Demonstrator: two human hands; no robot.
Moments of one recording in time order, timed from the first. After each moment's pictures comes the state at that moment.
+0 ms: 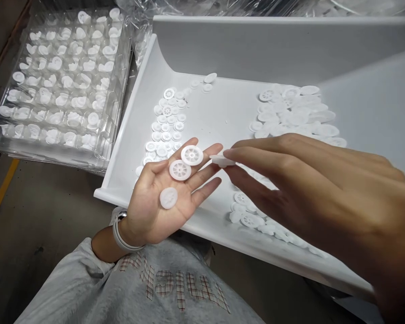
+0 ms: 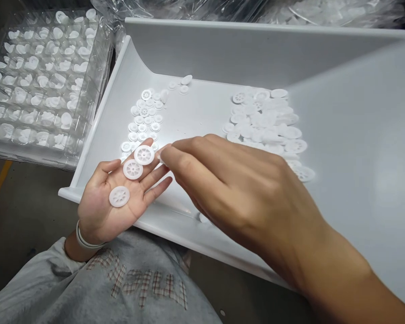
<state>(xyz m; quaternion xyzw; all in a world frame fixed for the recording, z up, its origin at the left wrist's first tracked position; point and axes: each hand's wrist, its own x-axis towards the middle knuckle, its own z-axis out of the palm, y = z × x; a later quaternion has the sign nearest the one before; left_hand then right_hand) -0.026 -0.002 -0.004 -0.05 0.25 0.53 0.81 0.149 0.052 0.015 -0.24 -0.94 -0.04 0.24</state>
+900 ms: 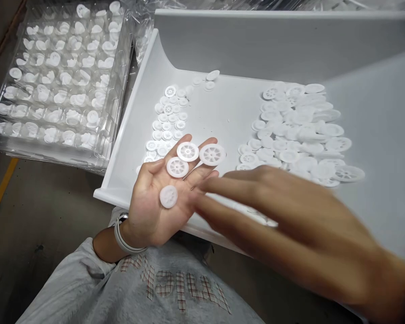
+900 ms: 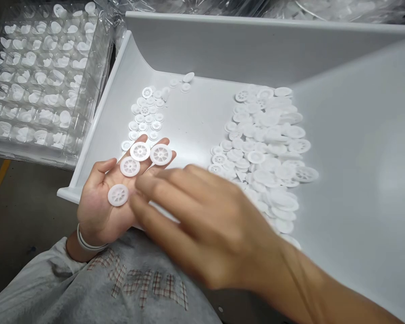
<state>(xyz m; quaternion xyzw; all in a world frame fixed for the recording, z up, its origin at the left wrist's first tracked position) -0.024 0.002 -0.003 -0.05 0.27 0.55 0.79 0.132 0.033 0.014 -0.18 -0.95 0.10 0.25</state>
